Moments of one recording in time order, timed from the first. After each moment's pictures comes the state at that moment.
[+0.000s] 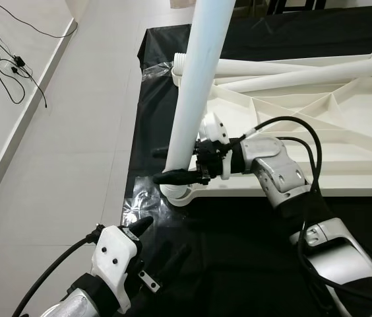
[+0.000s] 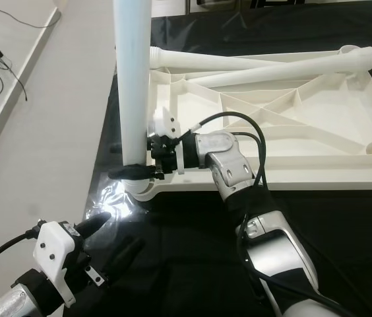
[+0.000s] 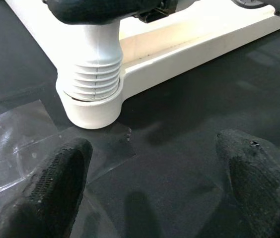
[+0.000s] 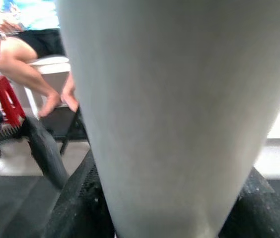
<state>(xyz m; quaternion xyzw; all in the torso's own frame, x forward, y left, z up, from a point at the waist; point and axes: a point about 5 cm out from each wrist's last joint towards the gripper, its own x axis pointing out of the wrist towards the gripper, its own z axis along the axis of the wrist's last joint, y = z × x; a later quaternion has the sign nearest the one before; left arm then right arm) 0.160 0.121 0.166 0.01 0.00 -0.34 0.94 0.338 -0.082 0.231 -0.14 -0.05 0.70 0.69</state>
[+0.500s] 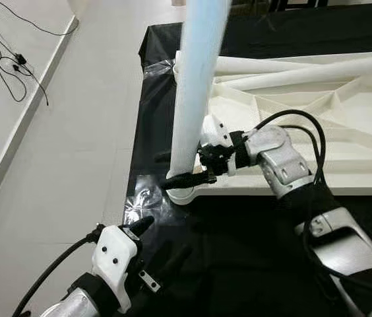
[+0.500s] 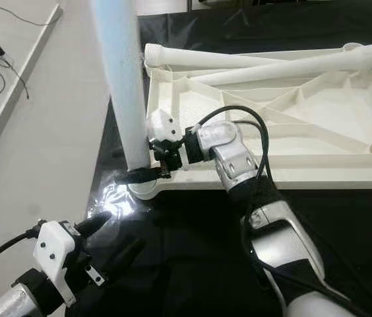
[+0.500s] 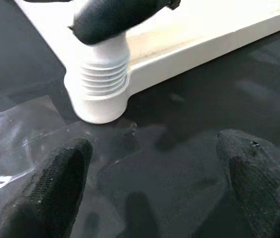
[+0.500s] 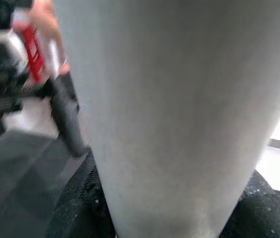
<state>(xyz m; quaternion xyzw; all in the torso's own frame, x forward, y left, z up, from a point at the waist) 0.160 0.121 0.166 0.01 0.00 -0.34 0.94 0.340 -0.081 0.246 -0.26 -0.02 0.73 0.63</state>
